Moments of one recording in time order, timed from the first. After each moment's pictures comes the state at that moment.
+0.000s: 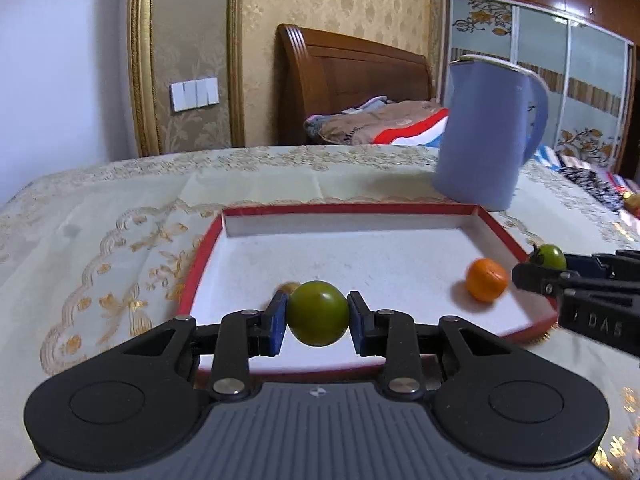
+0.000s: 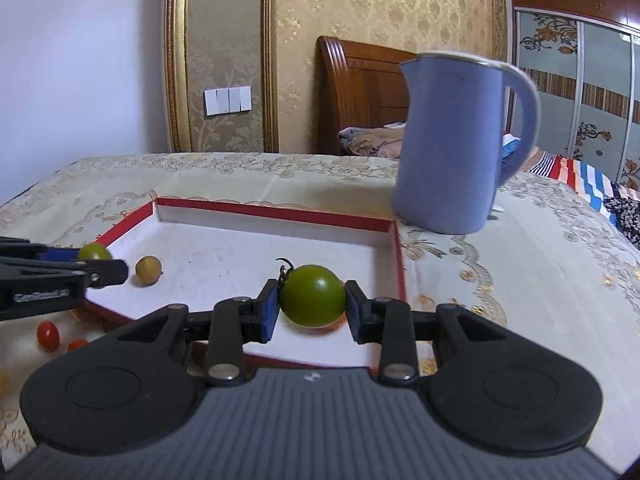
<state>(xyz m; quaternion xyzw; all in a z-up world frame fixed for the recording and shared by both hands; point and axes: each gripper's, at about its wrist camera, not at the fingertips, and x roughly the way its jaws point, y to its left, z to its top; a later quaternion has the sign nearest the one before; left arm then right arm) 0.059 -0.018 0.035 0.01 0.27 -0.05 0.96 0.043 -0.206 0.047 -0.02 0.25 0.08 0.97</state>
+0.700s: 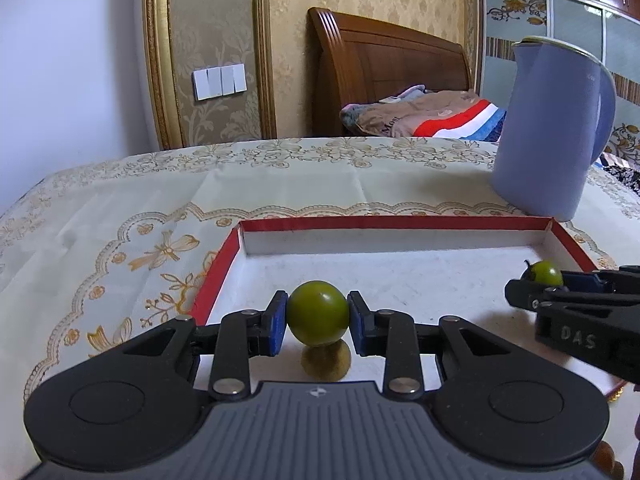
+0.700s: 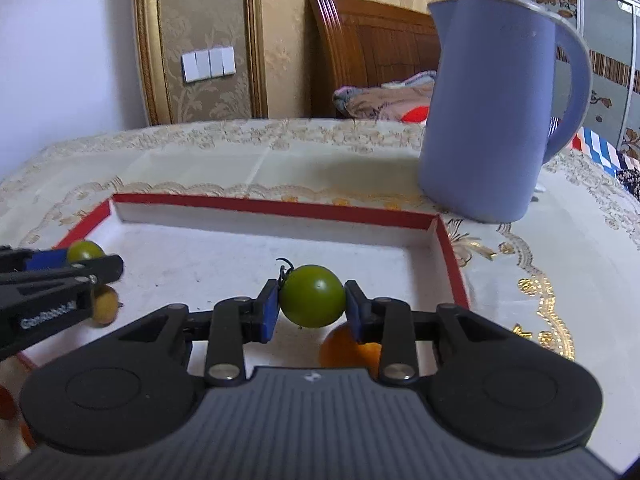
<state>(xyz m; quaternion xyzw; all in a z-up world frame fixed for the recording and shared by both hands) 0.130 -0.014 0.016 0.02 0.29 0.00 0.96 0.131 -0.180 0.018 -0.01 0.30 0.06 0.95</state>
